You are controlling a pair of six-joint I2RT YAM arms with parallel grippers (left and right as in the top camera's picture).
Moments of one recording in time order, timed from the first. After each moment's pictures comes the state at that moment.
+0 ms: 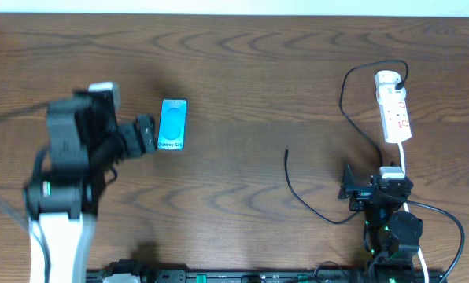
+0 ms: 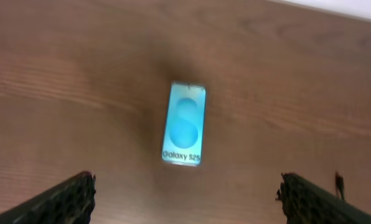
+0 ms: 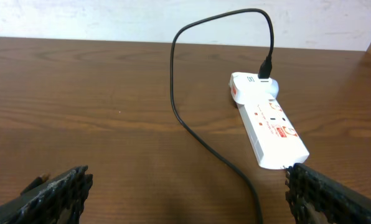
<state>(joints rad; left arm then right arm) 0.02 1.05 1.13 -0.88 0.14 -0.15 -0.03 0.15 0.01 -0.07 -0.03 -0.03</state>
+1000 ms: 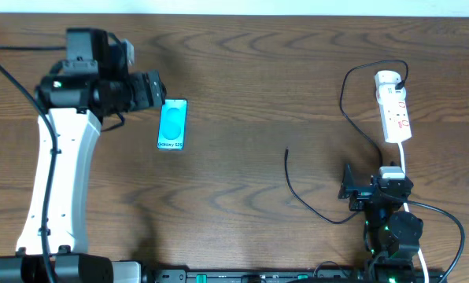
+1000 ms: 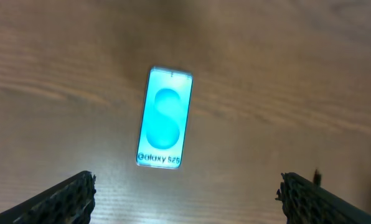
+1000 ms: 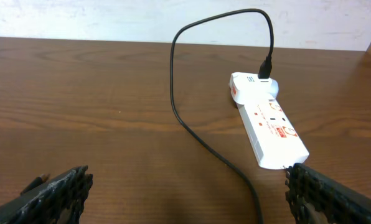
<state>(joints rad) 0.02 1.54 1.52 -1.05 0.22 -0.18 -0.03 0.15 0.01 -0.07 -0.03 -0.03</state>
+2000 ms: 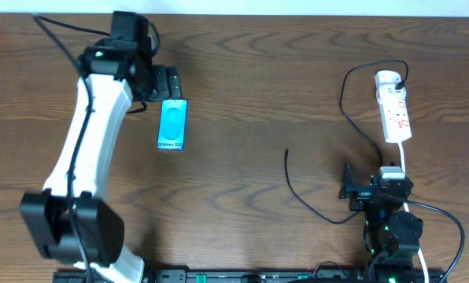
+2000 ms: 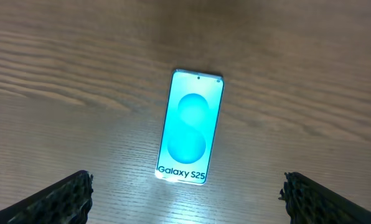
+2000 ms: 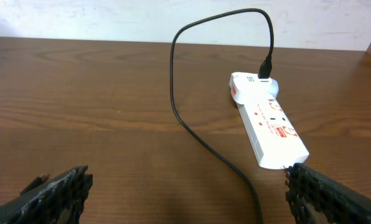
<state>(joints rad) -0.10 1.76 1.65 -1.08 -0.01 -0.23 -0.03 0.15 0.01 -0.07 -0.03 -0.03</state>
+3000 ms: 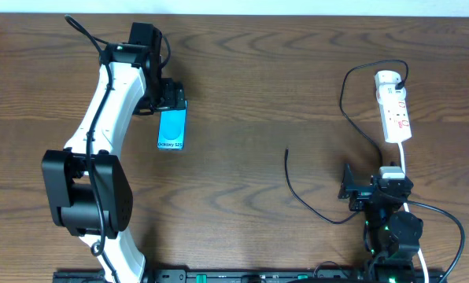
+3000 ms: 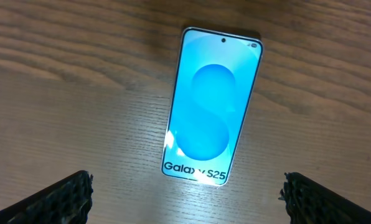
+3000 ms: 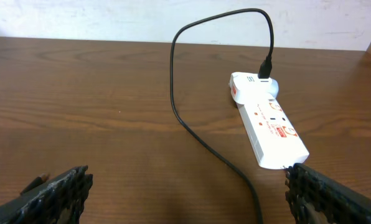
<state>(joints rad) -0.10 1.93 1.65 -1.12 -0.03 -0.22 -0.03 0.15 0.01 -0.07 -0.03 -0.03</state>
